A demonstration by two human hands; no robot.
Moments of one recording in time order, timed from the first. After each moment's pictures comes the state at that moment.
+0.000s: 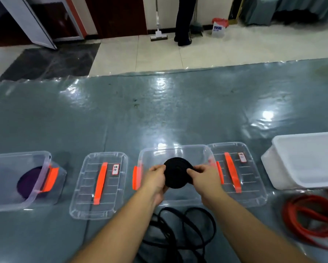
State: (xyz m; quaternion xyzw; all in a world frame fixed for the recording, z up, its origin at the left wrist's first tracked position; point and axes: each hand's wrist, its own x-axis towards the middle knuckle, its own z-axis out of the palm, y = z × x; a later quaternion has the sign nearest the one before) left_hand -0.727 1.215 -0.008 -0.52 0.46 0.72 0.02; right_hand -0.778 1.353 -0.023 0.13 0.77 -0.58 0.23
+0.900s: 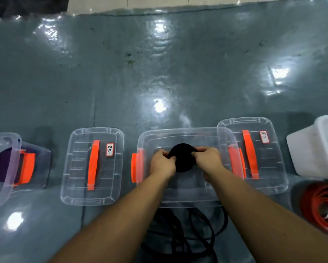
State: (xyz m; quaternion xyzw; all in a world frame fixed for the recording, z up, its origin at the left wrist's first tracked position) left_hand -0.760 1.191 -0.113 -0.50 0.68 0.52 0.15; right_hand -0.834 1.319 -0.144 0.20 0.81 -0.44 0.32
